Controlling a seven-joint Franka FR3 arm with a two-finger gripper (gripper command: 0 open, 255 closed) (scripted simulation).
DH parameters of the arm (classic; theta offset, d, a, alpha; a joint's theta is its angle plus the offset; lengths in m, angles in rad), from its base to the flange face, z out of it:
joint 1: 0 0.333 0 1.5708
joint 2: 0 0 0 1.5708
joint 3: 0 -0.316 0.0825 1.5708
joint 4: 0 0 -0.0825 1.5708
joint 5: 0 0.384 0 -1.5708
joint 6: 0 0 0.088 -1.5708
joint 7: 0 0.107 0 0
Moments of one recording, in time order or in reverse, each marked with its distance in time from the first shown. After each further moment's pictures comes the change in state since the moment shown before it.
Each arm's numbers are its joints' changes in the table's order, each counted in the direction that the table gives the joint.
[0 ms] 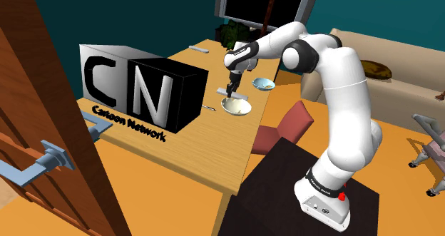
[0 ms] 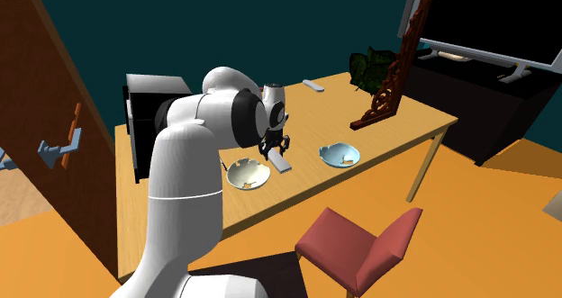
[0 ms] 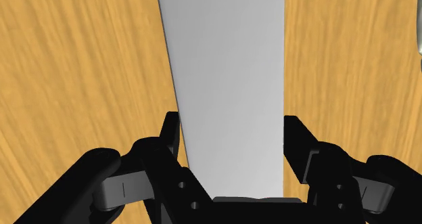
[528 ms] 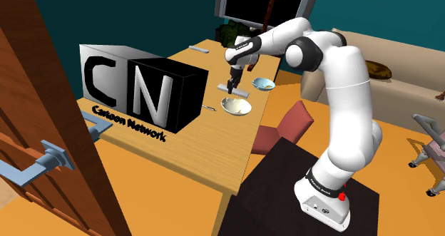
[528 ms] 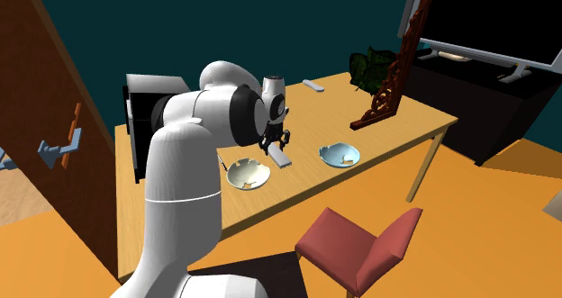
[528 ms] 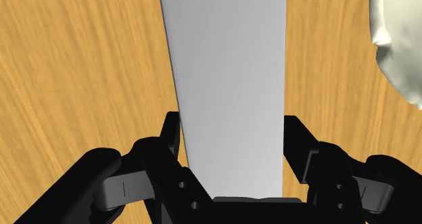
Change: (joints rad) arm 0.005 0.042 0.009 -0.012 -0.012 0.054 0.008
